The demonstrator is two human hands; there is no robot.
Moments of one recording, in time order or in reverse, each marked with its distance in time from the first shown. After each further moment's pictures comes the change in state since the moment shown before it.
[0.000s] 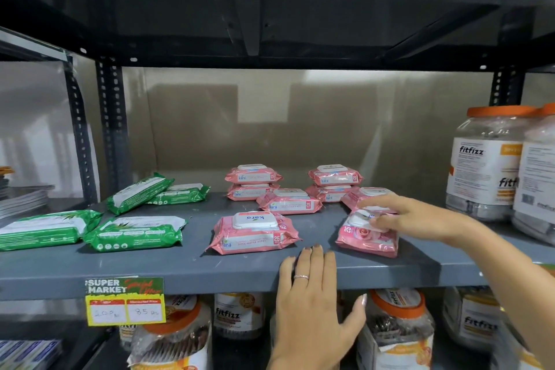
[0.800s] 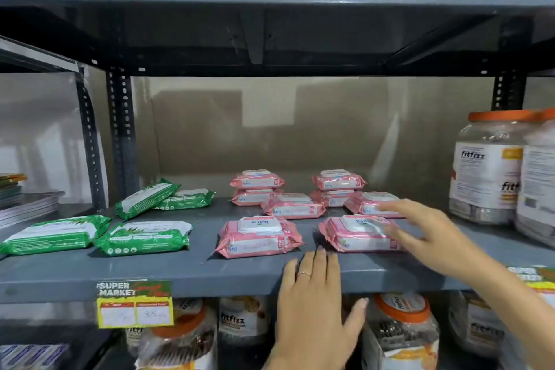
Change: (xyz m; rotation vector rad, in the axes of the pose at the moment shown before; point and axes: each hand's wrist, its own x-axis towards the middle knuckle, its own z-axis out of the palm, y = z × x) left_hand 0.018 0.002 -0.037 0.055 -0.315 -0.030; right_hand -0.026 0.019 0.024 -0.211 0.552 -0.345
